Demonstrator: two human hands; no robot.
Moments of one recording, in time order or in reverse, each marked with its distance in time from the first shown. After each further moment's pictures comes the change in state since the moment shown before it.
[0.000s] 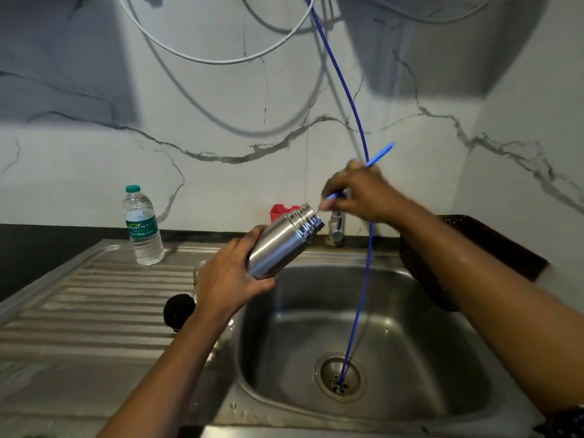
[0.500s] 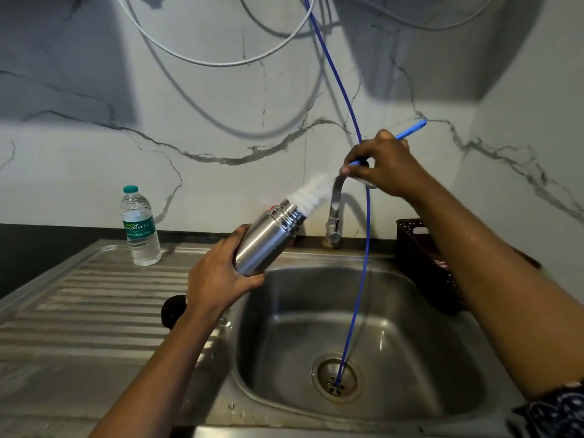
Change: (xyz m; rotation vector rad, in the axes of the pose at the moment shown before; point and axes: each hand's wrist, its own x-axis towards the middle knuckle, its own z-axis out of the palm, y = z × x) left_hand 0.001 -0.007 -0.007 -0.049 0.025 -0.055; right_hand 0.012 0.030 -0.030 0.036 0.145 0.120
